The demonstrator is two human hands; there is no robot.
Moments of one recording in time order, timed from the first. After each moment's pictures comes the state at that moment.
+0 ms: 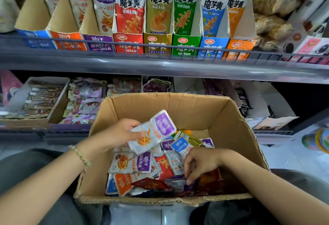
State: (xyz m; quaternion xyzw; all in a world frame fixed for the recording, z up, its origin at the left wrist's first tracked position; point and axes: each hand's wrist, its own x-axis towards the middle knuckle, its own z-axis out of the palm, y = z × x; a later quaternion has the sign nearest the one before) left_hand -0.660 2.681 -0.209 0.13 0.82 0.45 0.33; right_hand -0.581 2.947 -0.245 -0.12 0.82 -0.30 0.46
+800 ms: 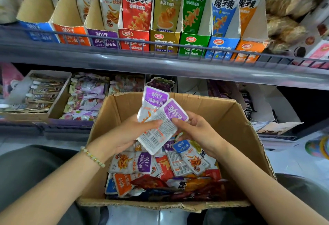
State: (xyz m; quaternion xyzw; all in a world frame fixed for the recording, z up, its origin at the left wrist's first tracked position) left_hand -0.643 2.712 -0.187 0.04 0.68 0.65 0.33; right_hand -0.605 2.908 -0.200 0.05 0.70 -0.70 0.15
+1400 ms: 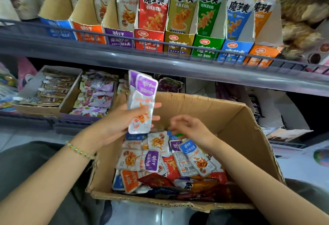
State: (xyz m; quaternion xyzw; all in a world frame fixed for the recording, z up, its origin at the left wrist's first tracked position) left_hand -0.649 2.672 -0.166 0.06 0.67 0.68 0.29; right_hand -0.623 2.890 -0.216 0.04 0.80 -0.57 0.18
